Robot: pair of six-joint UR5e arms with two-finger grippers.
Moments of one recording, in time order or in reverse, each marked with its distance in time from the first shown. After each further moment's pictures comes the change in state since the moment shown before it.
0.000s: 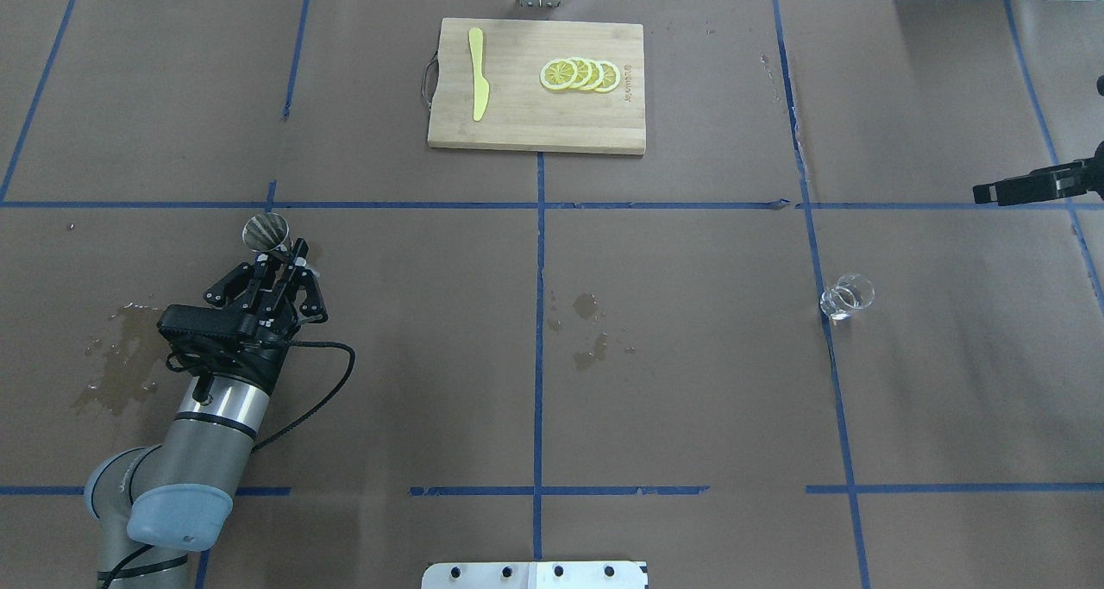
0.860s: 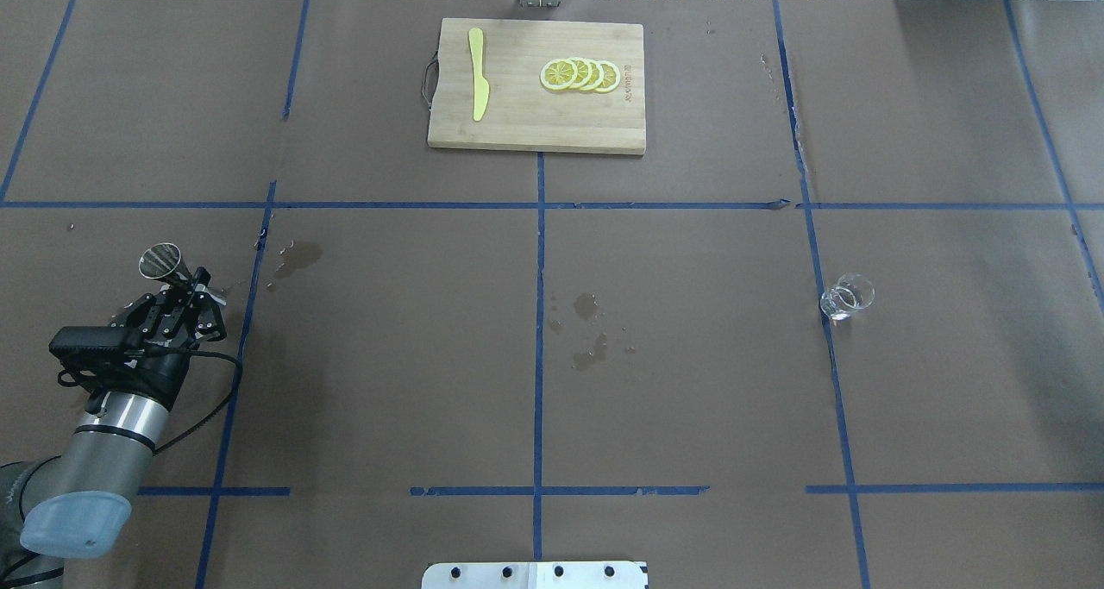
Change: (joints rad) left arm -0.004 0.189 0.025 0.017 -0.009 -0.267; right arm 0.319 0.097 -0.069 -0.767 0.247 -0.744
